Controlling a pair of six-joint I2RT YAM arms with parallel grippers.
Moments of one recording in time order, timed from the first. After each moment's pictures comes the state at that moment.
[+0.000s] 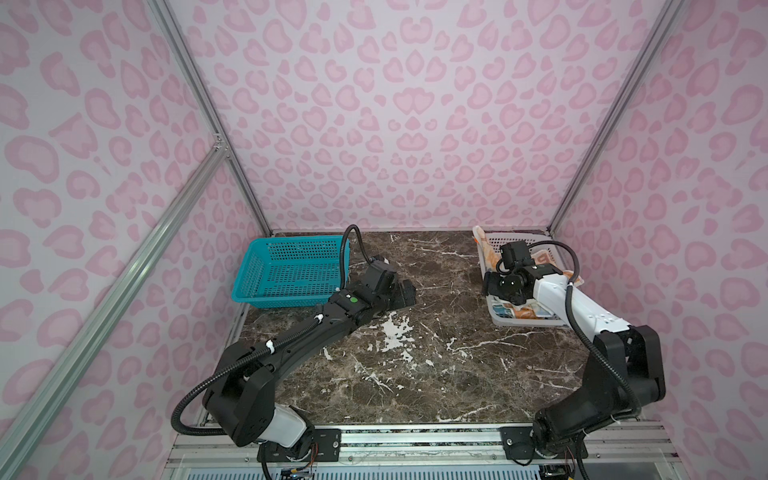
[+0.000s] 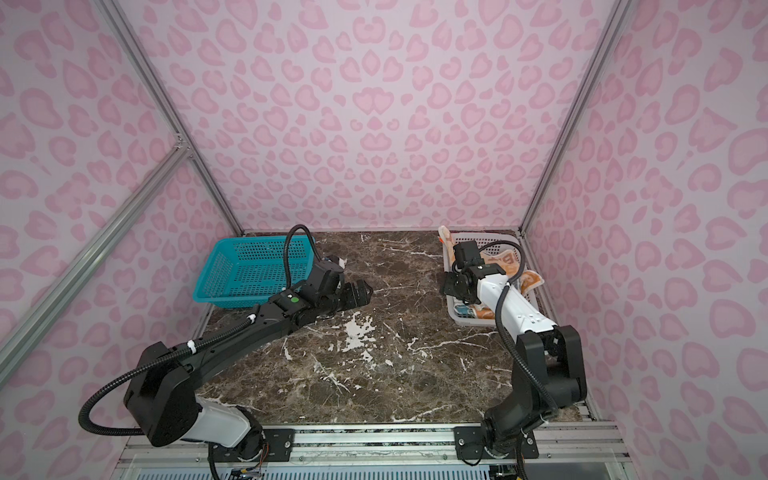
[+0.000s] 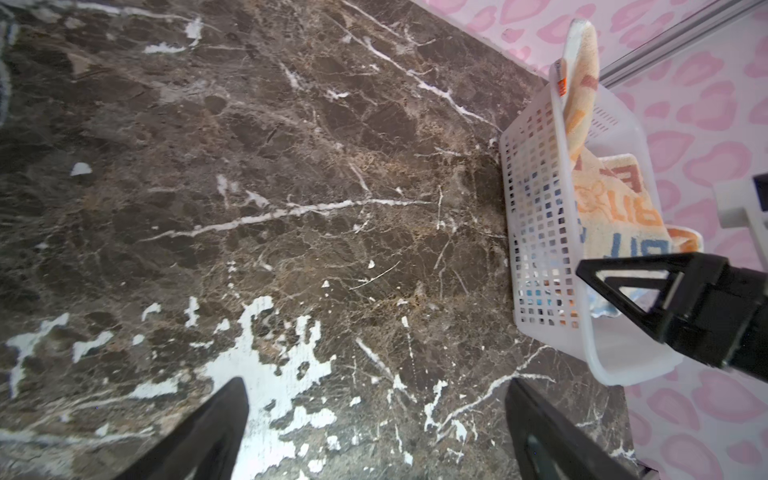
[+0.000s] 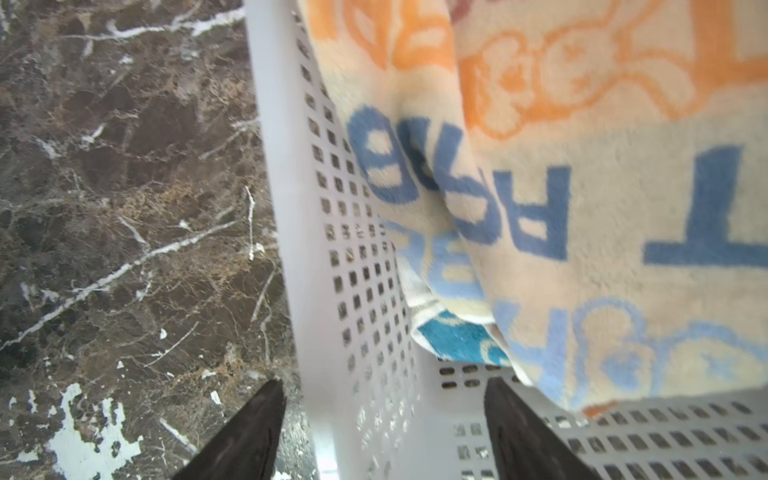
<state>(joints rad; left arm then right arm) -0.68 1.50 1.11 -0.35 -0.03 -0.77 0.19 1.62 1.24 -0.70 0.04 0.42</state>
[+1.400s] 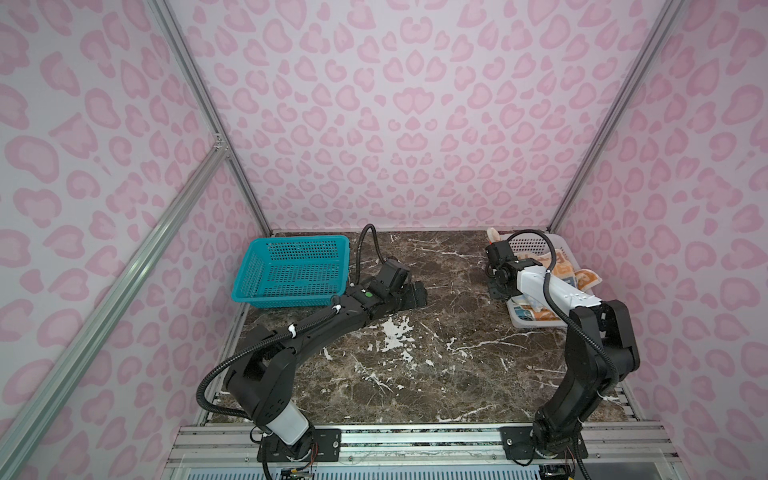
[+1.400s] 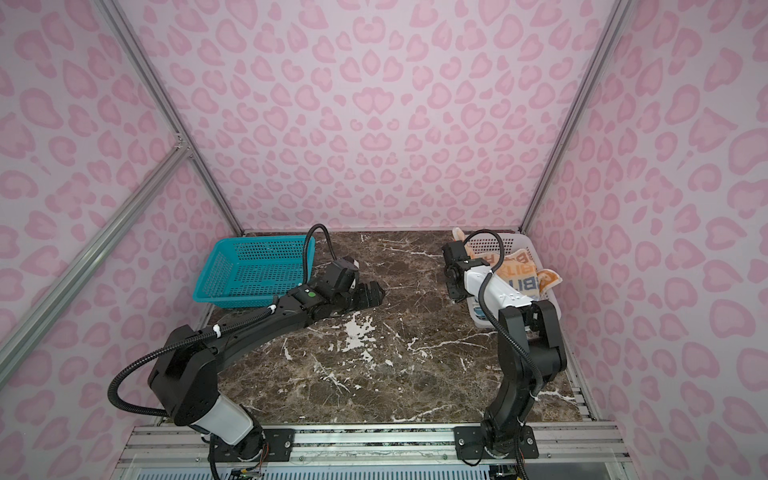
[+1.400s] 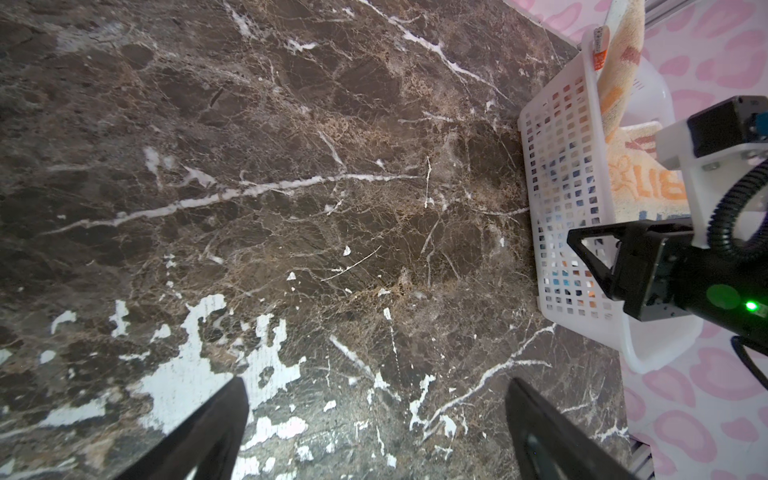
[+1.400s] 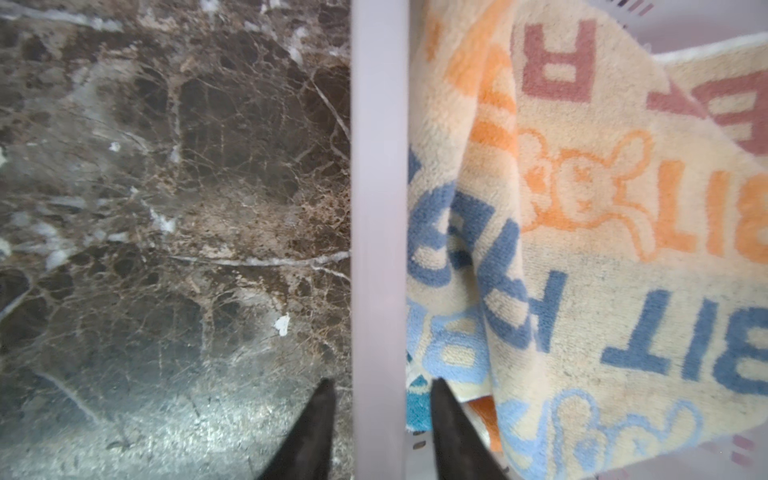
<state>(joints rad) -0.71 1.61 1.17 -0.35 0.02 -0.78 0.22 1.74 1.27 -0.71 0.40 0.07</state>
